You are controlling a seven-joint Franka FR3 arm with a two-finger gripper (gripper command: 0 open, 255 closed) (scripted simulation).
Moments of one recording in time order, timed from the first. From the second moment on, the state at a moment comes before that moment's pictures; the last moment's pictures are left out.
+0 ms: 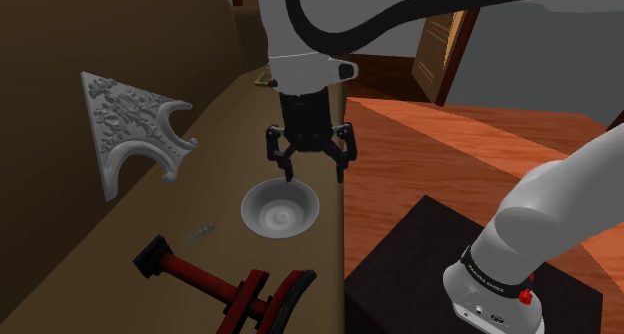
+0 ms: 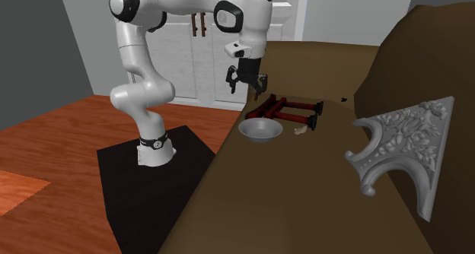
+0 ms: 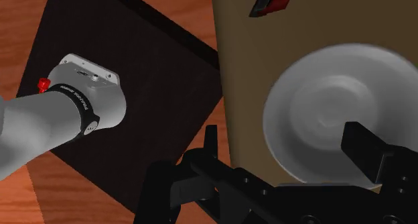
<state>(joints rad) -0.11 -0.35 0.67 -2.10 0.34 1.62 1.43</state>
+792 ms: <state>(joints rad) -0.03 0.30 0.84 -1.62 0.00 1.69 2.14</state>
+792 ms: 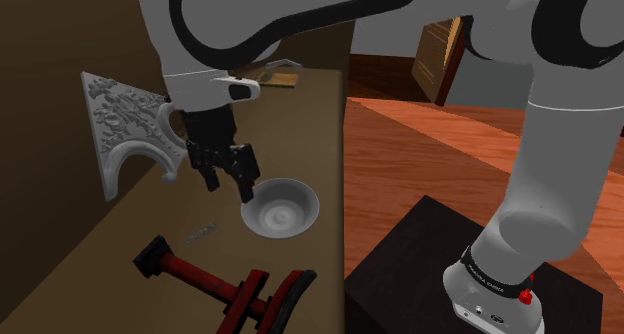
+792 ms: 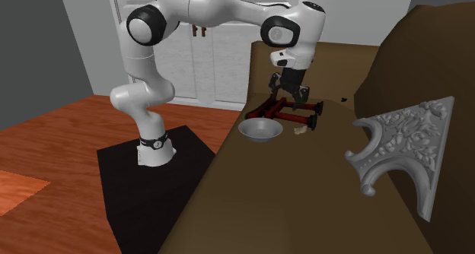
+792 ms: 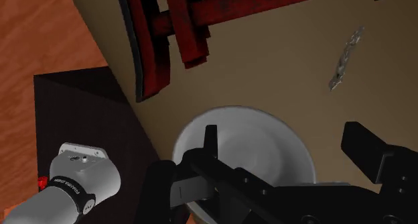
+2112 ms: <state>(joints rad) 0.15 0.59 0.74 -1.40 -0.13 1.72 2.38</state>
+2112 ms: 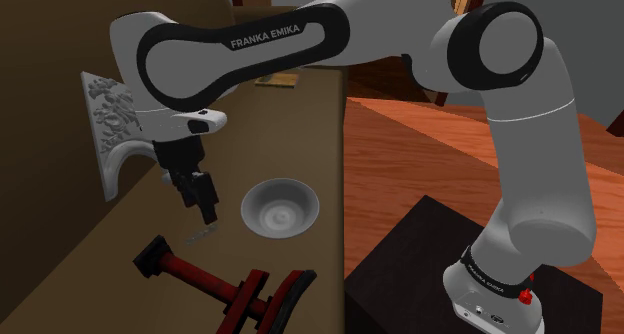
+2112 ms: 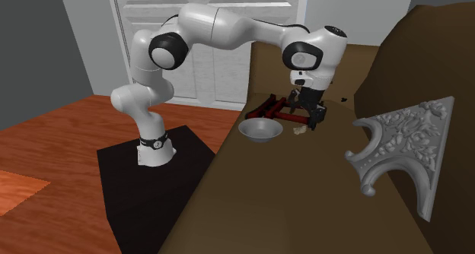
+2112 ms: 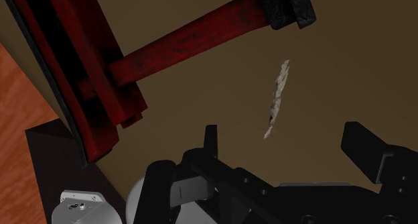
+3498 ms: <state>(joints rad) 0.17 0.40 0.72 -1.80 -0.32 2.20 2.53</state>
